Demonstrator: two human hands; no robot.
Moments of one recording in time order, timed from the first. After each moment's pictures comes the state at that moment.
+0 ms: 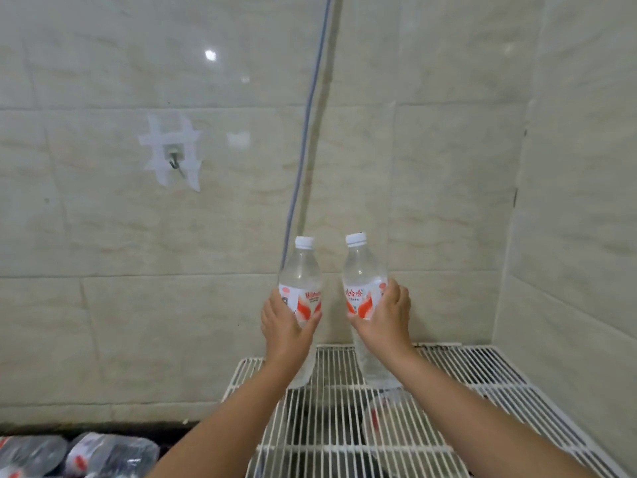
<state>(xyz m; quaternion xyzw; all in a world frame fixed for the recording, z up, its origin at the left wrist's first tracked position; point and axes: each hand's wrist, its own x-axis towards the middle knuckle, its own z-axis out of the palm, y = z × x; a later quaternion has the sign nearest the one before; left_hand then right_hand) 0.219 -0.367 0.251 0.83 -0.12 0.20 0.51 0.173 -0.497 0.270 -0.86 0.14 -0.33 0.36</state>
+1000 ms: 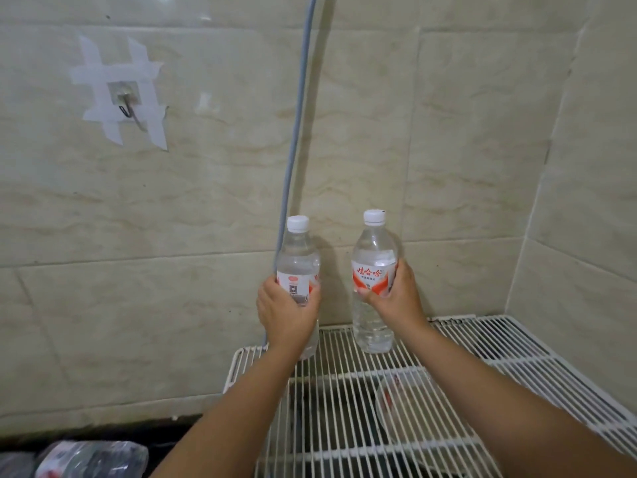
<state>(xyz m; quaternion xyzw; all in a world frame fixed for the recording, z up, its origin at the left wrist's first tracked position) 0.284 -0.374 0.220 0.82 -0.08 0.18 0.54 0.230 -0.516 0.237 -0.81 0.14 -0.32 0.47</state>
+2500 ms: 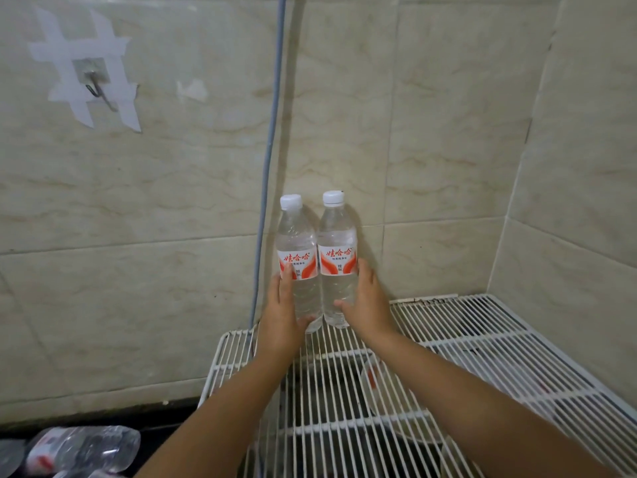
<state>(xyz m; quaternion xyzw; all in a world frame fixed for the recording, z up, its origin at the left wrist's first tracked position) 0.264 -0.370 0.194 0.88 -0.25 0.17 0.38 0.222 -0.492 0.214 -0.88 0.15 -0.27 0.35</state>
